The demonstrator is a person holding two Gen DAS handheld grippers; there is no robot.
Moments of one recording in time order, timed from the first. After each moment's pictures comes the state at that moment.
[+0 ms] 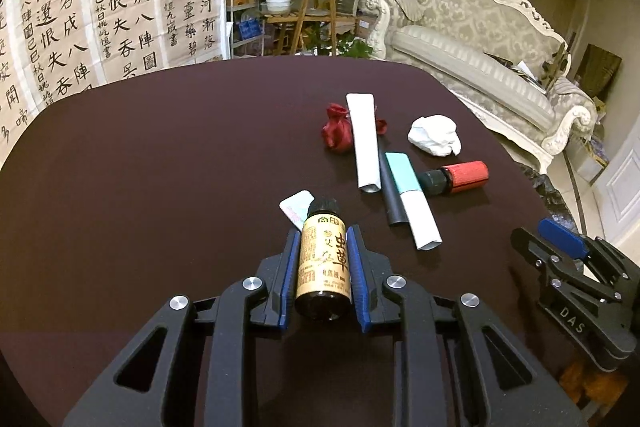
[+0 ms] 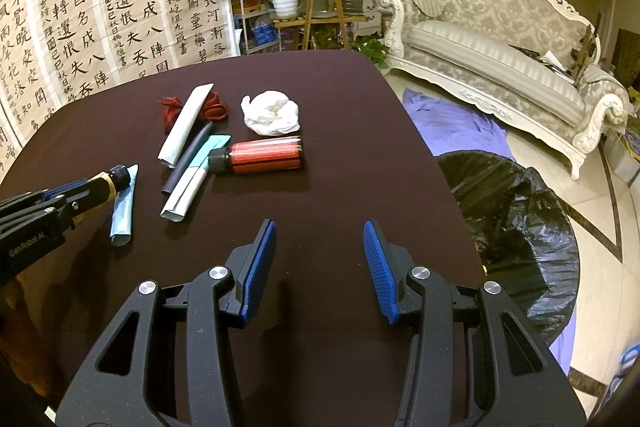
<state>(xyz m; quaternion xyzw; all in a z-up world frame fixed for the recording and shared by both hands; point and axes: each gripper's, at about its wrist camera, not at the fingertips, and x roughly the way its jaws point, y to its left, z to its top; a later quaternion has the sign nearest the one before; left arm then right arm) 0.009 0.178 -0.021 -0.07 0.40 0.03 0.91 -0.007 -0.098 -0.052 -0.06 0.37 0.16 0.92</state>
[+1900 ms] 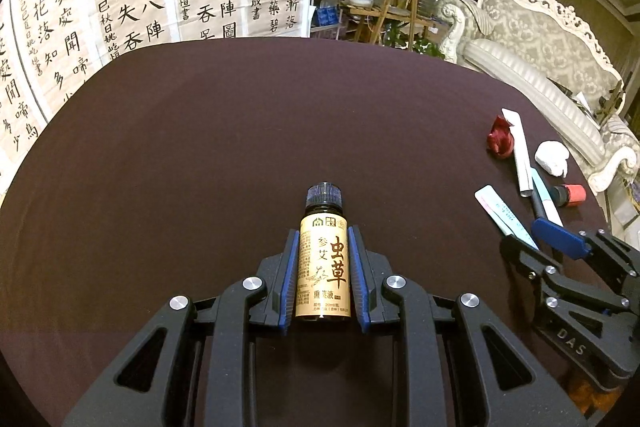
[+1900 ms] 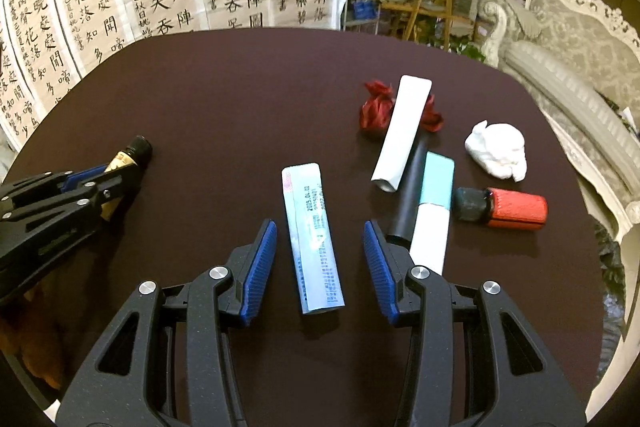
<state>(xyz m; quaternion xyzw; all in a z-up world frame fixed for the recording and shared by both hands) -0.030 0.275 -0.032 -0.11 0.41 0.13 0.89 -0.016 0.047 -0.057 -0.14 0.40 0.28 0.86</state>
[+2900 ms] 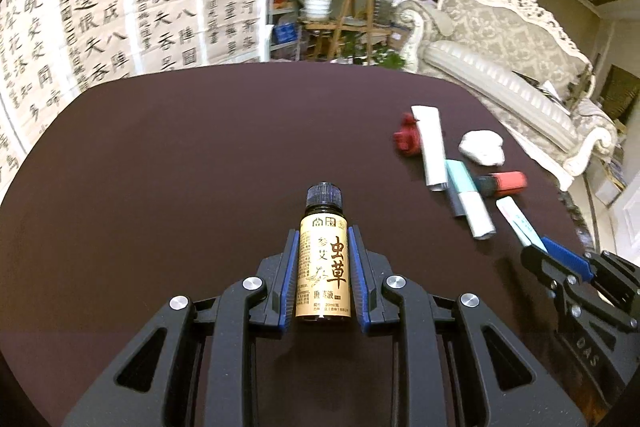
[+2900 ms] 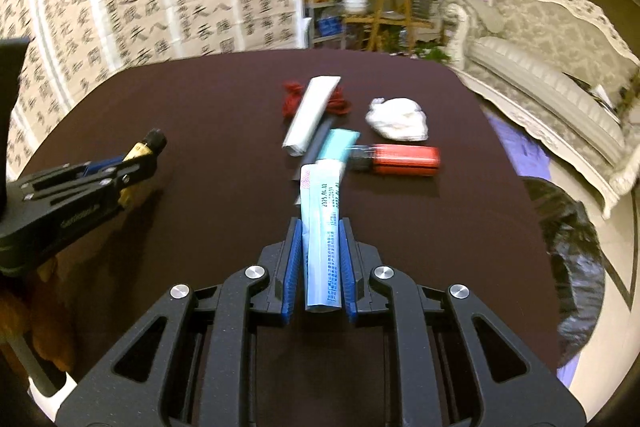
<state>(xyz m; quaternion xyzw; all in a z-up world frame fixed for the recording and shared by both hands) -0.023 0.211 -0.010 -0.09 0.39 0.07 0.92 -0.040 -0.043 -0.029 -0.09 0.37 0.23 0.90</state>
